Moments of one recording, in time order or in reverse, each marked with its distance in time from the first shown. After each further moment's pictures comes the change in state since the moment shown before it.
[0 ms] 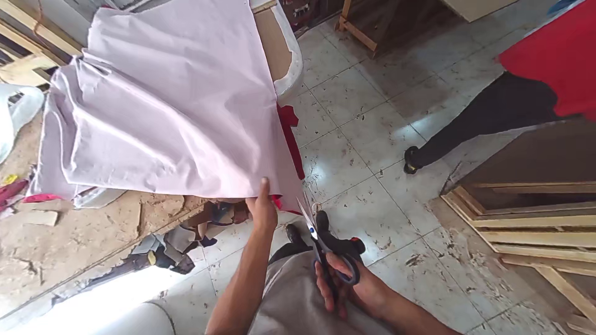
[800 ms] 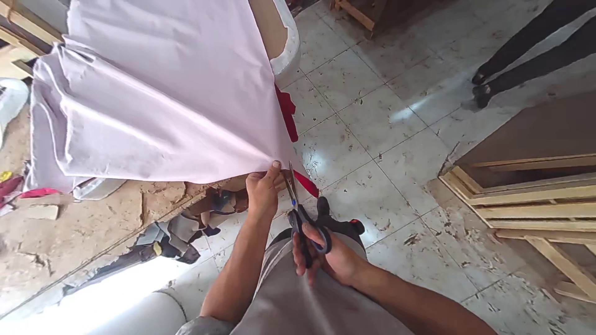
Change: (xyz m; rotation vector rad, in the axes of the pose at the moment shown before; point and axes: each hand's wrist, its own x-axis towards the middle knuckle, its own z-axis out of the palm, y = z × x) left_hand -0.015 0.041 0.001 0.022 -0.197 -0.123; right_hand 0.040 0.010 0.051 0.026 0.070 -0.056
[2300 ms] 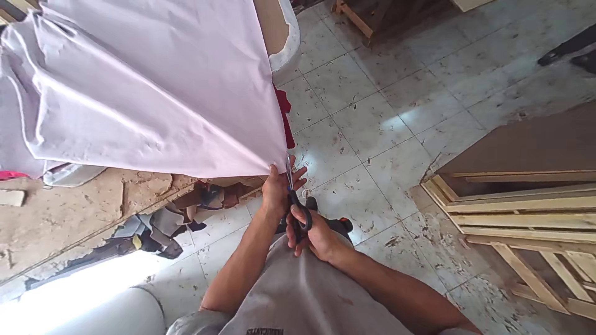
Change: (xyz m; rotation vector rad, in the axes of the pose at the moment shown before) left_hand -0.011 -0.040 0.018 -0.247 -0.136 -0.498; right_hand 0.029 -0.003 -0.020 -0.104 0.232 -0.040
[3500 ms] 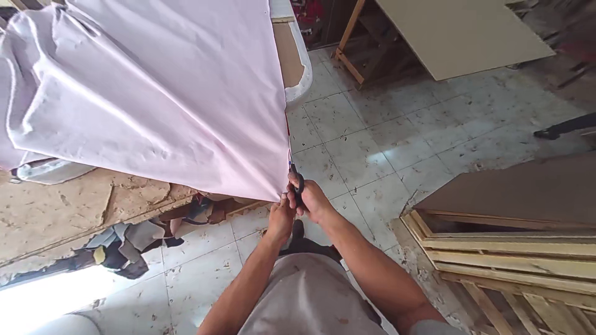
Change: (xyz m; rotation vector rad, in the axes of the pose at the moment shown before) left_hand 0.013 -0.028 -0.034 -0.046 -0.050 0.228; right_hand 0.087 -0.099 0.025 -0.281 0.219 -0.119
